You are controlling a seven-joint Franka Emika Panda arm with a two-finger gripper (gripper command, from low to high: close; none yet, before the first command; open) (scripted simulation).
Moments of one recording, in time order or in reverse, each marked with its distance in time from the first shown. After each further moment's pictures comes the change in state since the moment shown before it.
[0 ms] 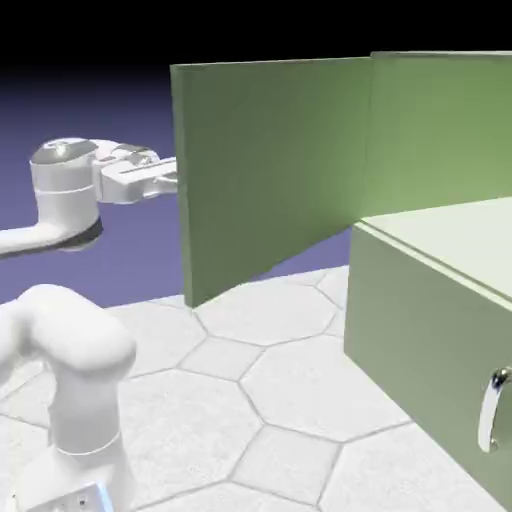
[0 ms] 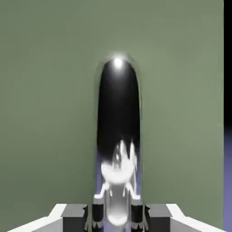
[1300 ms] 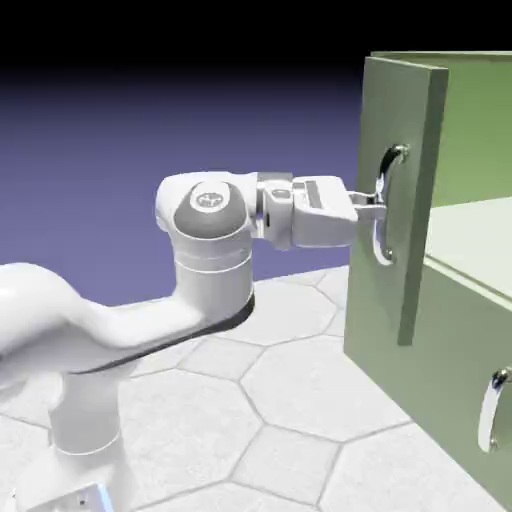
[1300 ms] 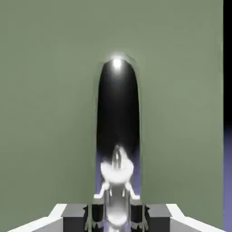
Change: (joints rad) arm 0.183 -0.163 -1.413 0.032 -1.264 0.843 -0.190
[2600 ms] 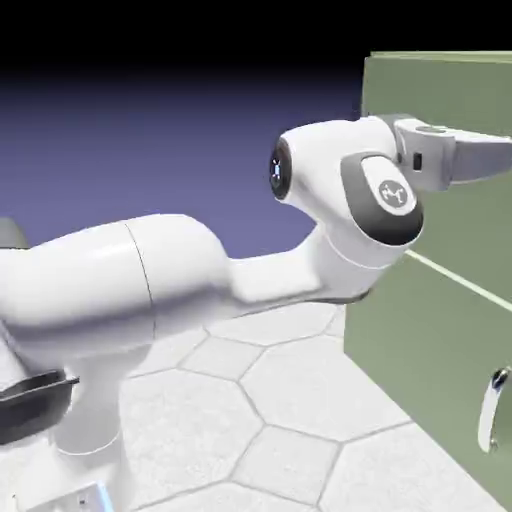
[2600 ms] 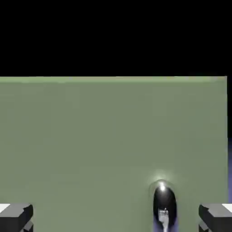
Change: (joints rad) arm 0.560 0.312 -0.489 0.769 0.244 0.792 -0.452
